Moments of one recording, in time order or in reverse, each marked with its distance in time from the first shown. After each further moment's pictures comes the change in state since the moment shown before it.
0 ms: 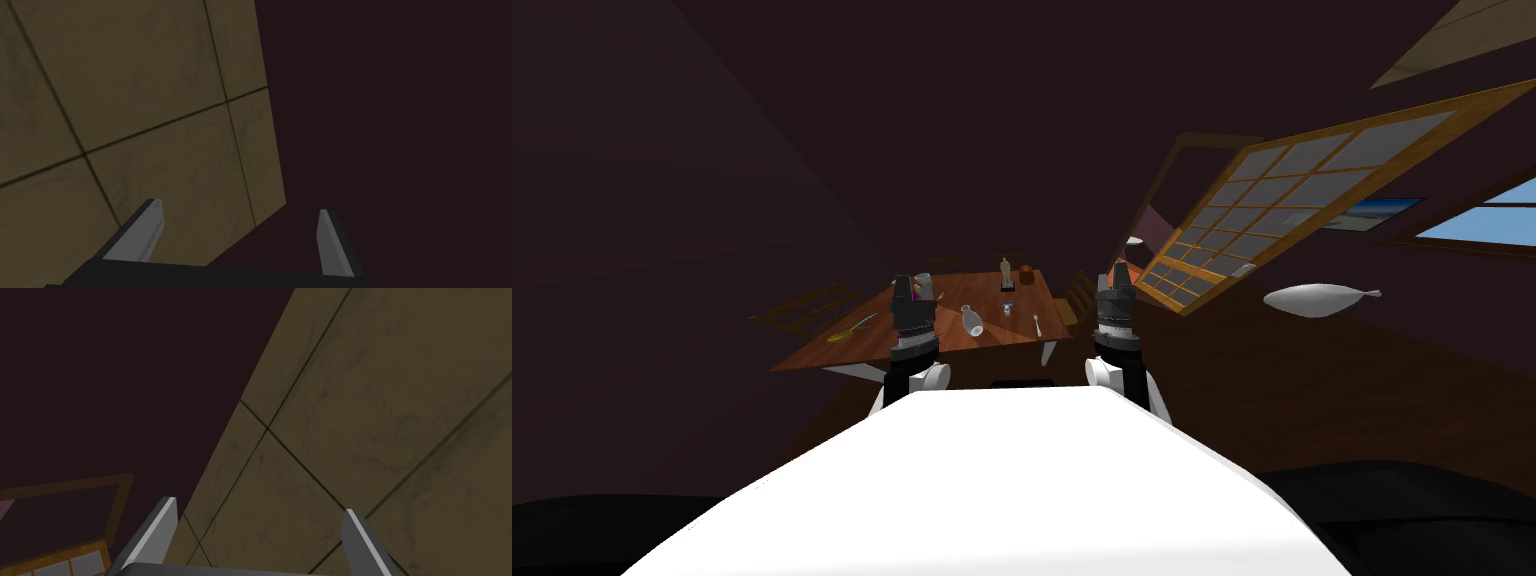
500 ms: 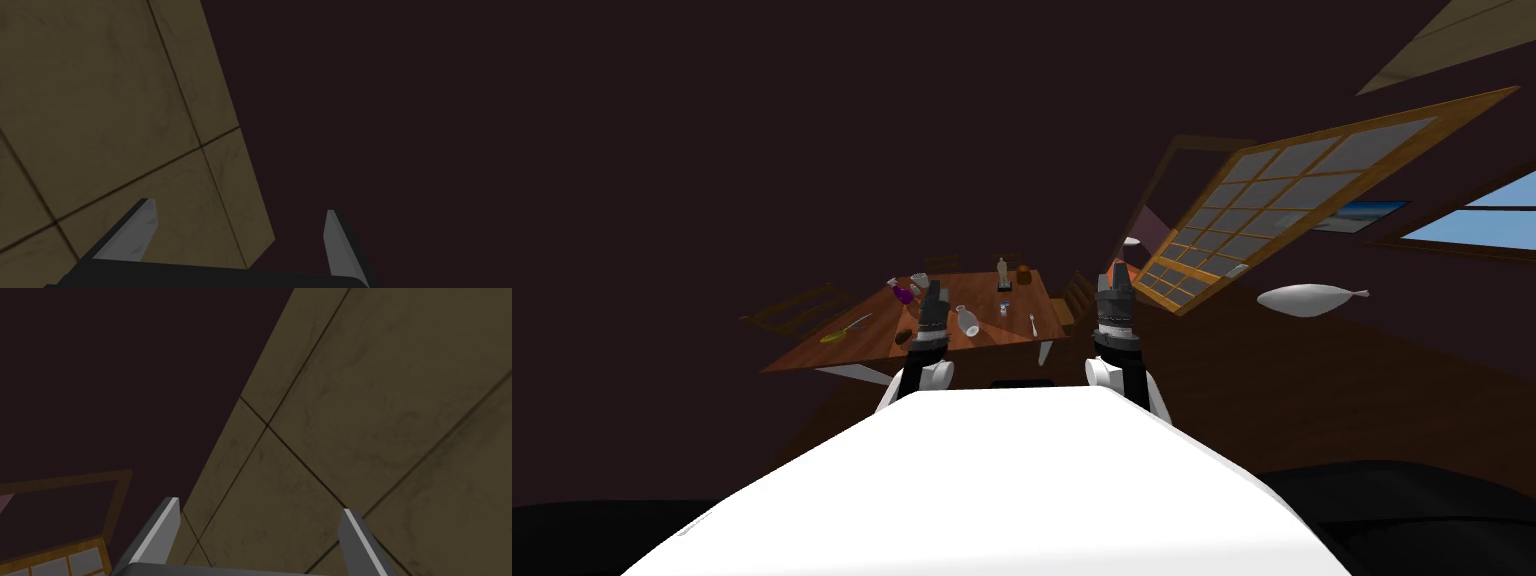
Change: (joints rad) left arm -0.068 0.076 -0.012 0.130 -0.055 0.068 -0.069; right arm 0.000 0.000 0.000 0.000 0.000 0.000 0.000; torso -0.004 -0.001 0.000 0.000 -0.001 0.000
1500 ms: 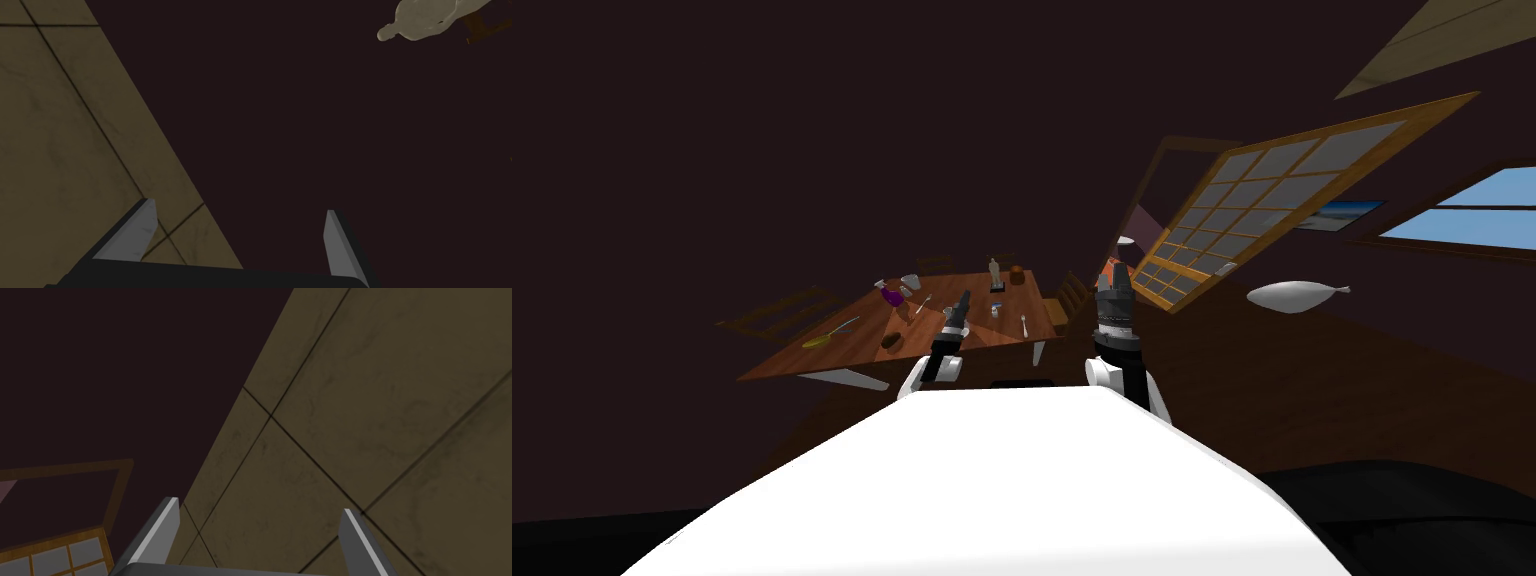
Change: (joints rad) left arm -0.135 0.060 -0.031 0.267 -0.100 0.120 -0.120; right arm 0.000 0.000 0.000 0.000 0.000 0.000 0.000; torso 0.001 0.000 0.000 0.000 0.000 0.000
